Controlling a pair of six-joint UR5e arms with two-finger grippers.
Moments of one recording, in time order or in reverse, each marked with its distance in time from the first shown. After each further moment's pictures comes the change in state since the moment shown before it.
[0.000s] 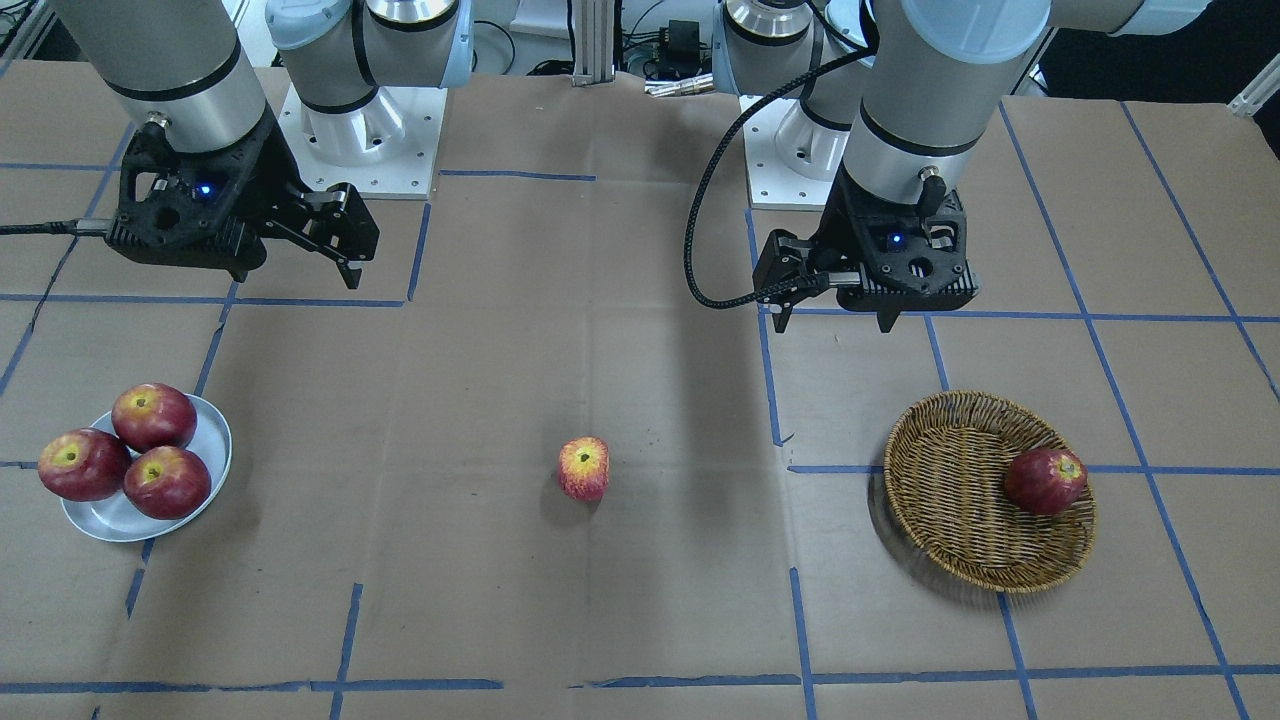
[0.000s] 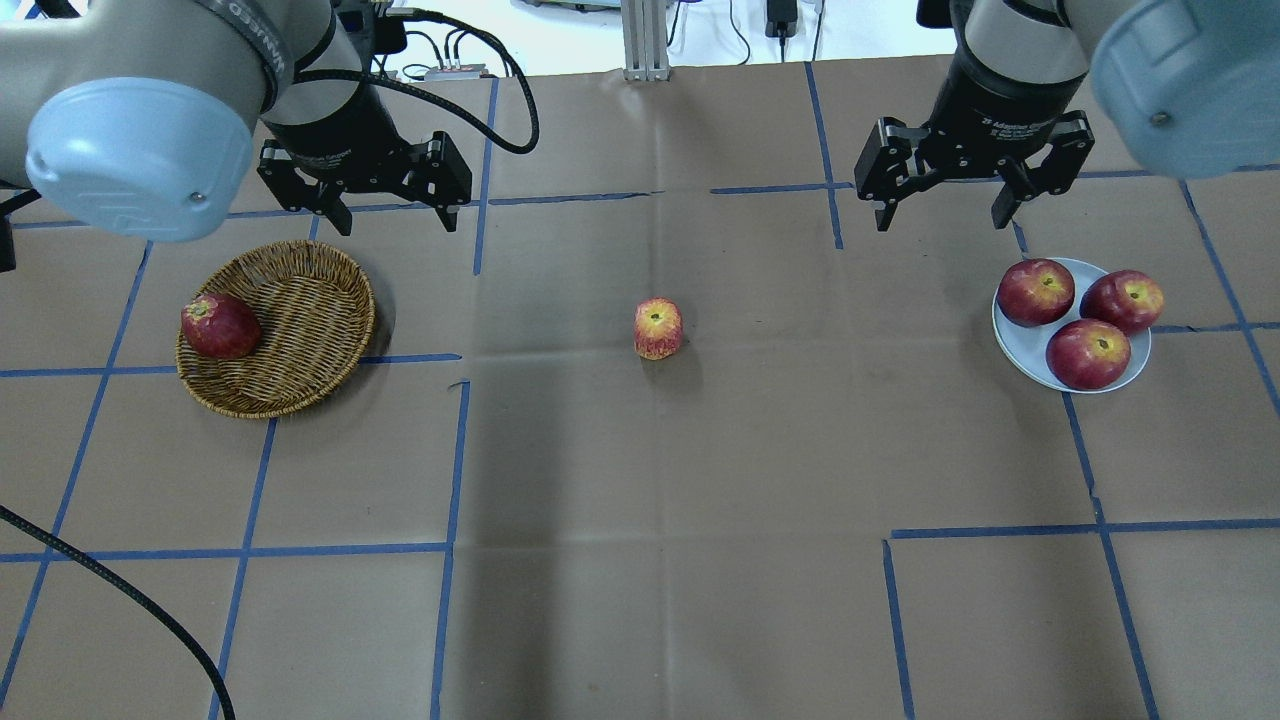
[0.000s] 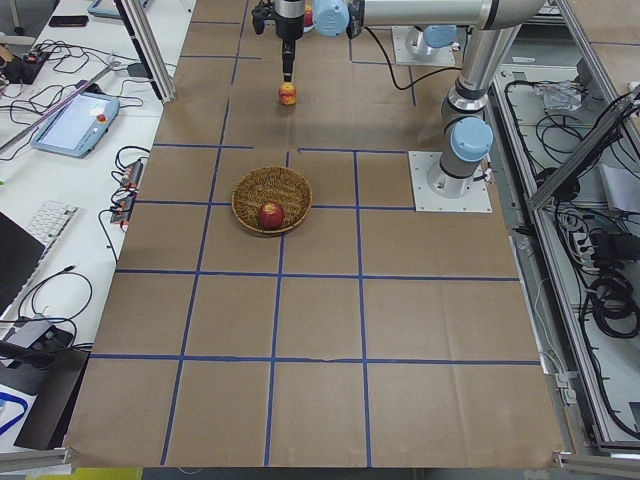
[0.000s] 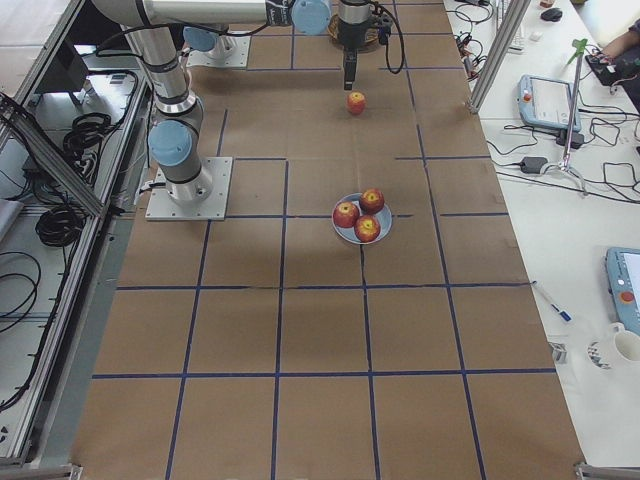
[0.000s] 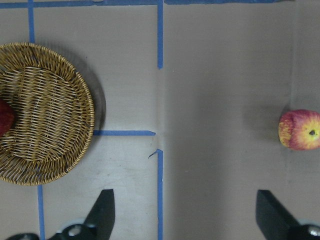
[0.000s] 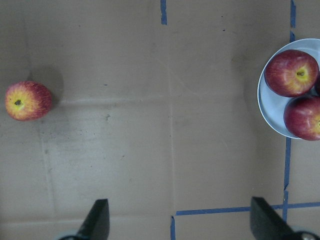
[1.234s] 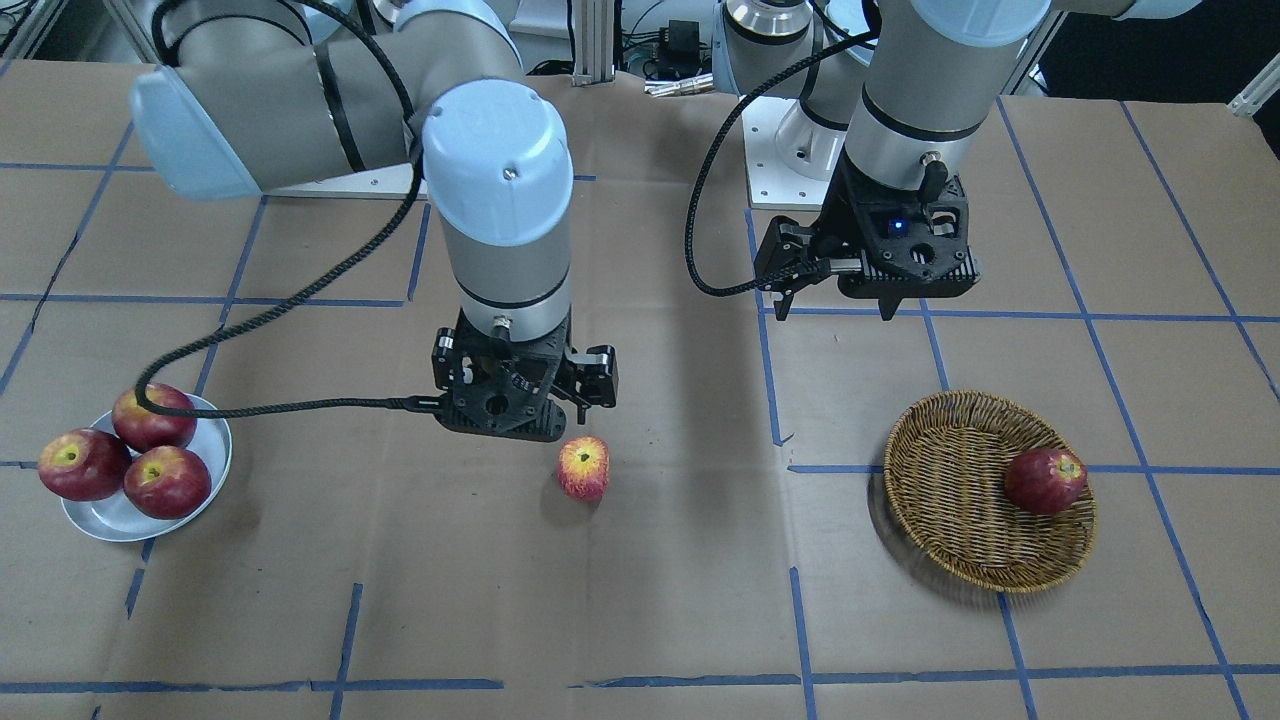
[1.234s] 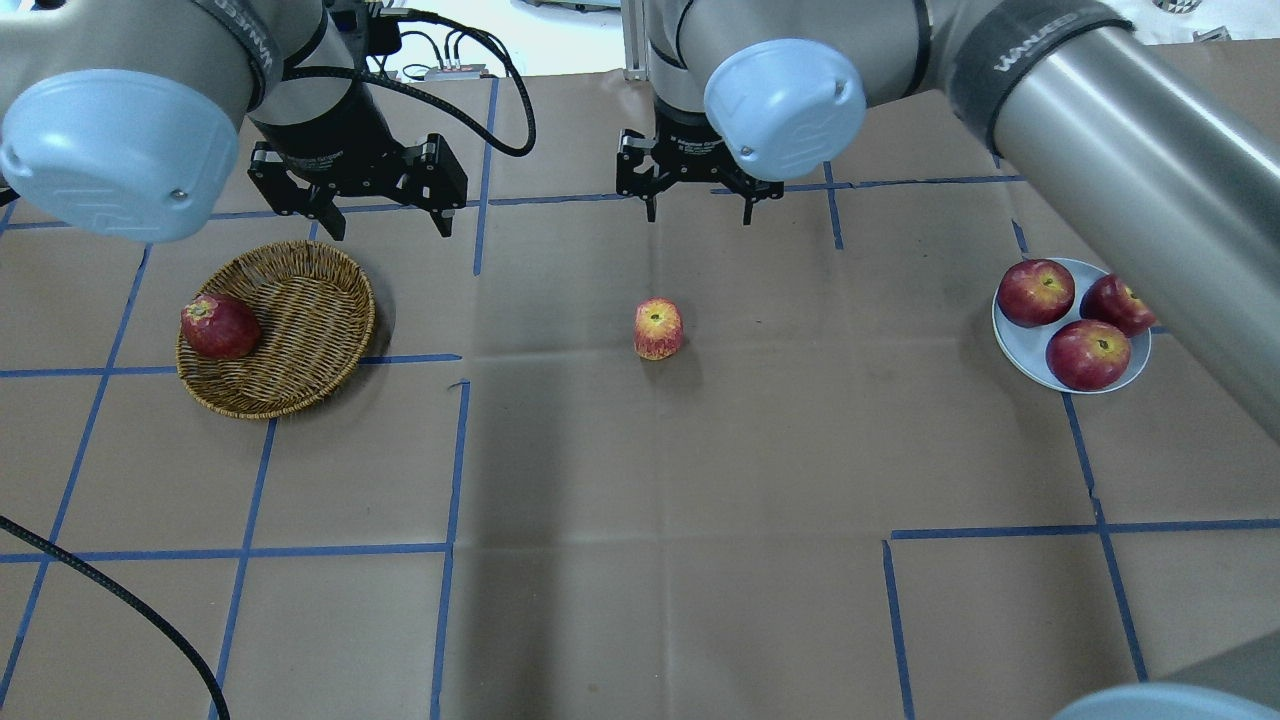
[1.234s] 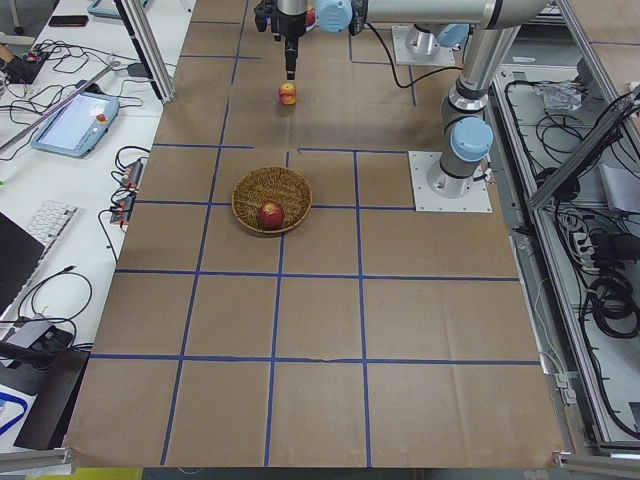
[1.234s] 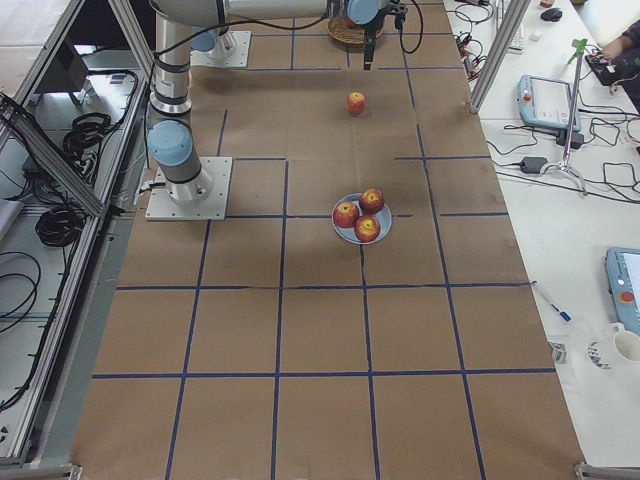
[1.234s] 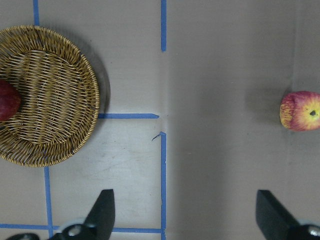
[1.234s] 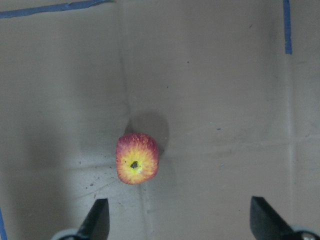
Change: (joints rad) left arm -0.001 0.007 0.004 -0.021 0.003 -0.002; right arm 0.309 0.371 -0.208 -0.171 -0.005 0.365
